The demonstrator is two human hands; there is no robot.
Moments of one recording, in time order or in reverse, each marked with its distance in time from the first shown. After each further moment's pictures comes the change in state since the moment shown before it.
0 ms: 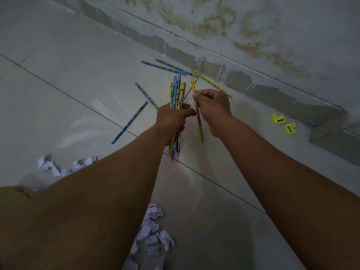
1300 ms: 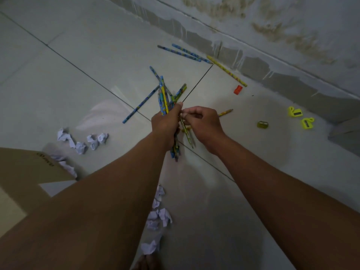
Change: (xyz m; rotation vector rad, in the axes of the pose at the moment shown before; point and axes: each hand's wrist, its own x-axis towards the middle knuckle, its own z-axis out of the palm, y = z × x) left_hand -0.037 -0.040 -0.018 -0.204 0.282 -0.141; right_hand -0.054 0.063 0.008 -0.016 -0.295 -0.070
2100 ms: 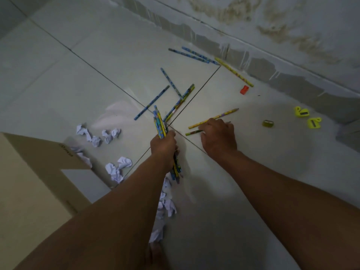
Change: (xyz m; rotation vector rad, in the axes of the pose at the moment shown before) left_hand -0.030 -0.049 -0.040 -0.037 0.144 -0.088; right_hand -0.019 0.050 -0.026 -1.116 -0.023 -0.439
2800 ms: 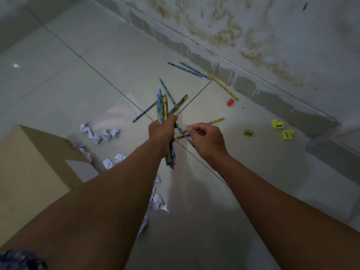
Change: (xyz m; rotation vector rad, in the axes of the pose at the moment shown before) left_hand -0.061 0.056 0.022 0.073 -0.014 0.133; right_hand -0.030 -0.026 -0.081 0.892 0.036 0.328
